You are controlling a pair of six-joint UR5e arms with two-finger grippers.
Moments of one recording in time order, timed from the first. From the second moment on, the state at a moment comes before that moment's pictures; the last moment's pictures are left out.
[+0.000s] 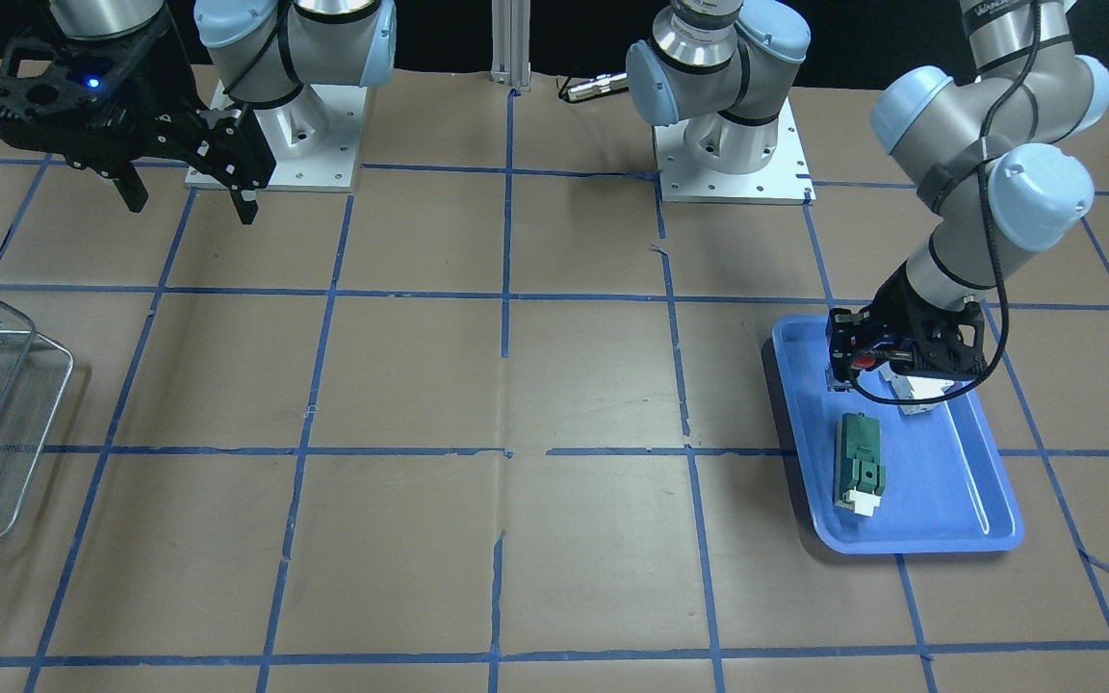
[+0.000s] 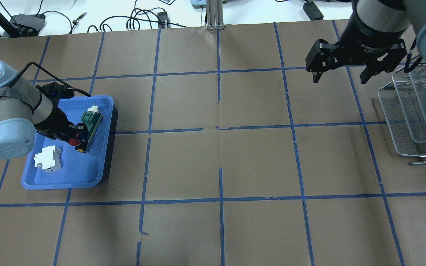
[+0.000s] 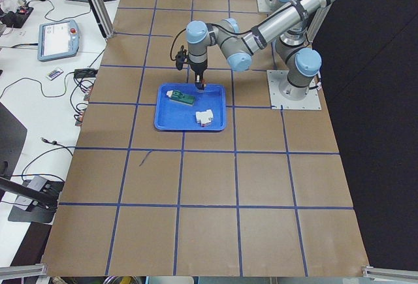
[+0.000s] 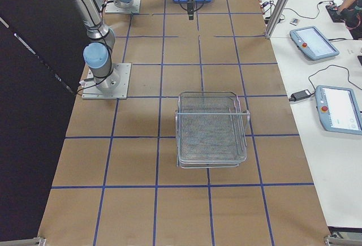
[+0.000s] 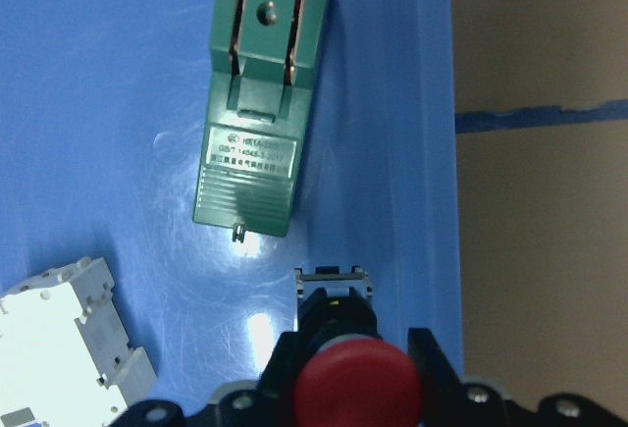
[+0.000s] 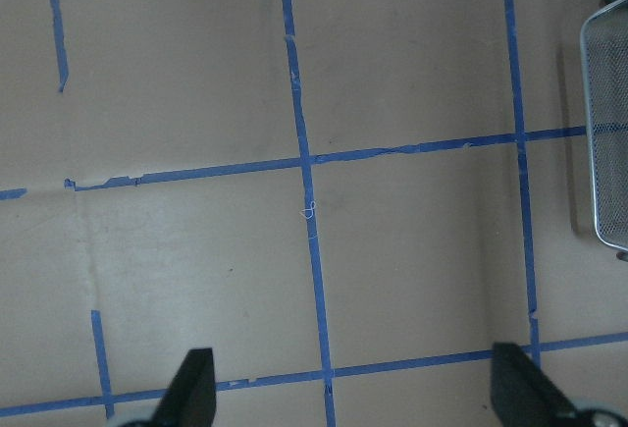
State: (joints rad) left arm -1.19 -1.66 -1.98 -1.14 1.54 0.43; right arm 1.55 -1.65 1.59 -1.60 -1.60 0.08
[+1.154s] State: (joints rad) left arm -1.49 -1.65 -1.73 -1.73 0.37 0.36; right arm 1.16 -1.65 1.50 -1.51 -1.49 -0.22
